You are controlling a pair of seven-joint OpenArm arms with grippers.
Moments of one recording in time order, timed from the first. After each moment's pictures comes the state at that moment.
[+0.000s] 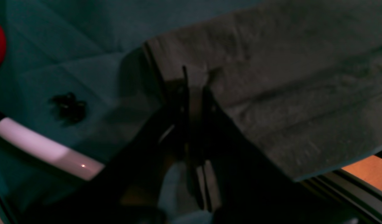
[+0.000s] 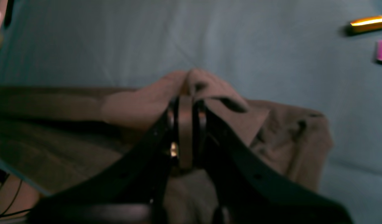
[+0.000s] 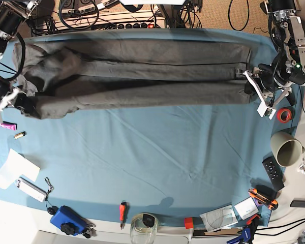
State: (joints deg) left arm 11.5 -17.8 -17.2 108.9 -35.4 -22.7 74.3; right arm -3.3 34.0 42.2 84.0 66.5 39.8 -79.1
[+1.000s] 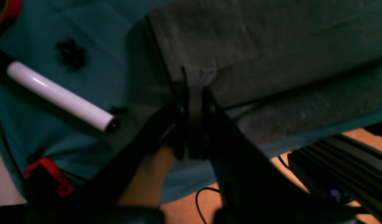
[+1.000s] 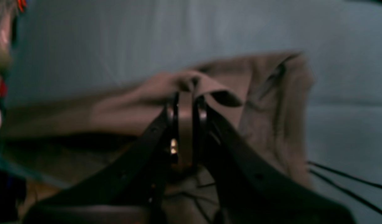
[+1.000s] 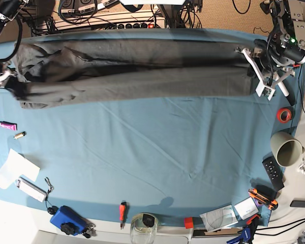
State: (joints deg) left arm 23.8 -17.6 -17.1 121.0 -28.9 -20.1 71.7; right arm -11.7 32.2 54.6 84.0 74.0 39.8 -79.3
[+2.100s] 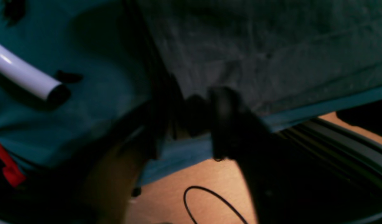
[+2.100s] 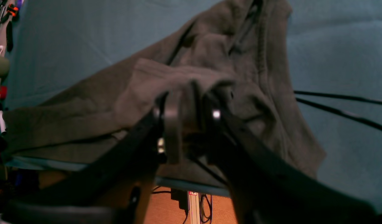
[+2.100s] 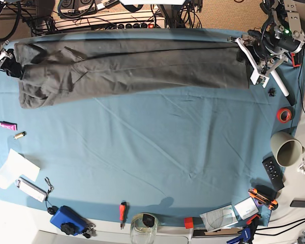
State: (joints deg) left arm 27.7 -13.8 -17.2 121.0 -28.7 -20.1 72.7; right arm -21.7 31.2 58.3 84.1 77.4 39.8 -79.2
